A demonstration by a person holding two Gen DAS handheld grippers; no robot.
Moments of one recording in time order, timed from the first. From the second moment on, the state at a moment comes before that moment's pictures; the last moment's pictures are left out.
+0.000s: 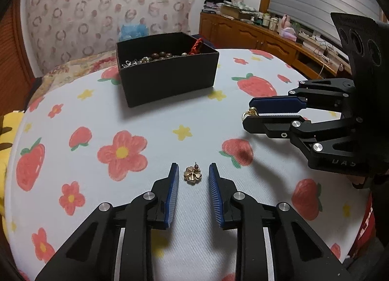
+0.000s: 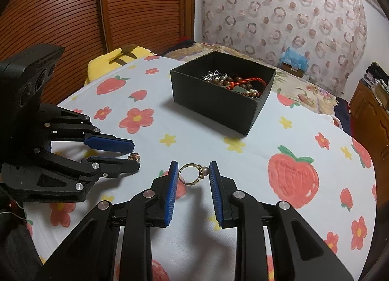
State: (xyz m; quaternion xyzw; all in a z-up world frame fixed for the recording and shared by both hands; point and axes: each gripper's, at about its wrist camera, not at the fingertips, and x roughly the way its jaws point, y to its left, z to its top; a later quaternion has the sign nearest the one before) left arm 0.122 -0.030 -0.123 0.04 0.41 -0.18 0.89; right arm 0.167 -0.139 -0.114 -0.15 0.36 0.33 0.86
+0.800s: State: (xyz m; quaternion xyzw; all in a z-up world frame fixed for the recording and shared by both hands) left arm 0.151 -0.019 -0.084 0.04 0.36 -0.15 0.92; right arm 0.244 -0.123 -0.057 -0.11 0.33 0.31 0.88
